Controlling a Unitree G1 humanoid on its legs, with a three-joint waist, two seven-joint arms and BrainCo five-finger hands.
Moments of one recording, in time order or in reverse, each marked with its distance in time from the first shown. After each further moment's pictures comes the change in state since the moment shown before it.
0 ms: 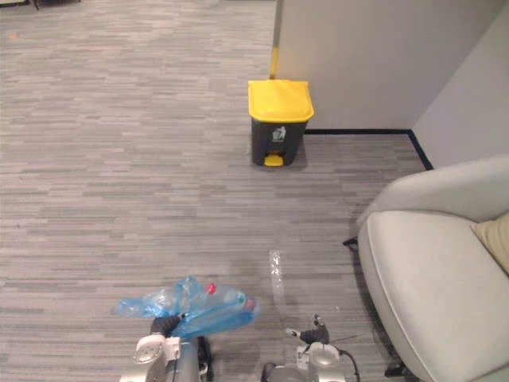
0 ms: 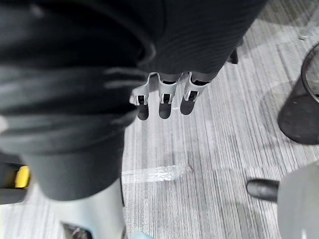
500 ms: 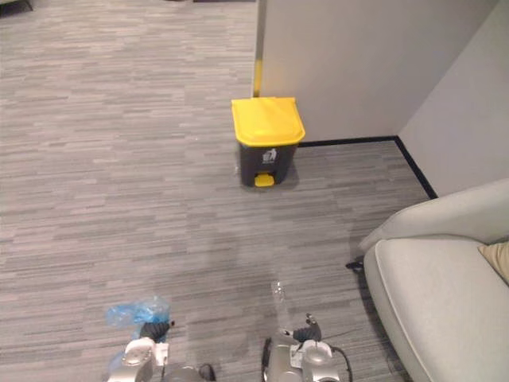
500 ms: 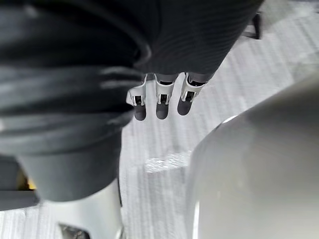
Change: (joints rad) left arm -0.006 0.096 -0.027 0.053 0.001 0.006 0.004; right arm -0.029 -0.011 0.053 0.014 -0.003 -0.011 0.004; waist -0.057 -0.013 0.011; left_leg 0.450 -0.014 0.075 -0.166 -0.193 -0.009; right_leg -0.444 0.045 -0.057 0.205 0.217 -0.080
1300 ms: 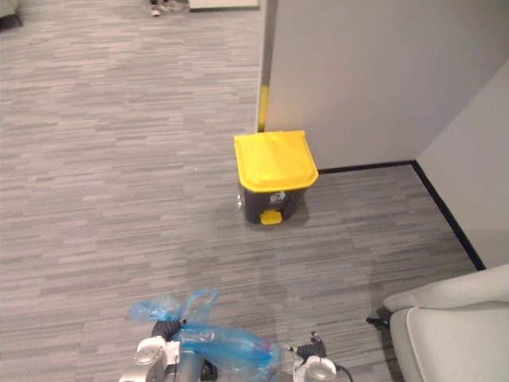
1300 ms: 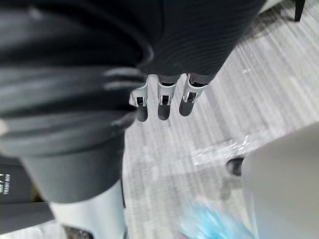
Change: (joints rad) left arm 0.015 -0.076 -0.012 0.017 0.018 0.000 -0.025; right arm 0.048 0.027 -0.055 -0.003 0.002 0.014 -0.002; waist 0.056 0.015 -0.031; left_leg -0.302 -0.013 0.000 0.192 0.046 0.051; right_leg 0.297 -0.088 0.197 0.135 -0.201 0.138
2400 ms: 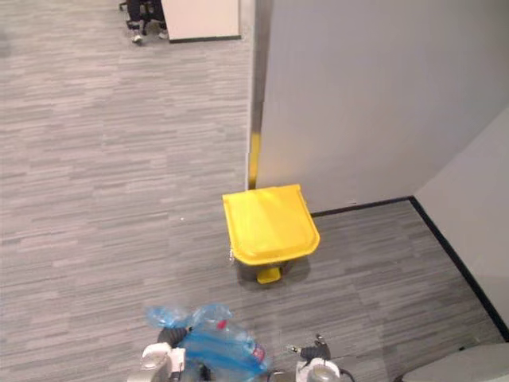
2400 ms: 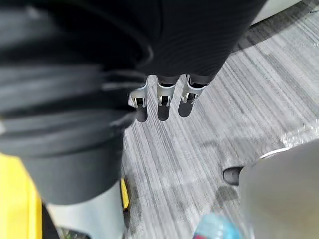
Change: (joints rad) left arm -0.001 -0.003 -0.009 0.033 0.002 0.004 -0.006; right arm 0.014 -0.007 -0.035 0.008 0.029 -0.001 -0.001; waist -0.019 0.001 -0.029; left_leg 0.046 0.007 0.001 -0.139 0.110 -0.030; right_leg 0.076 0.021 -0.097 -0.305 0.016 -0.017
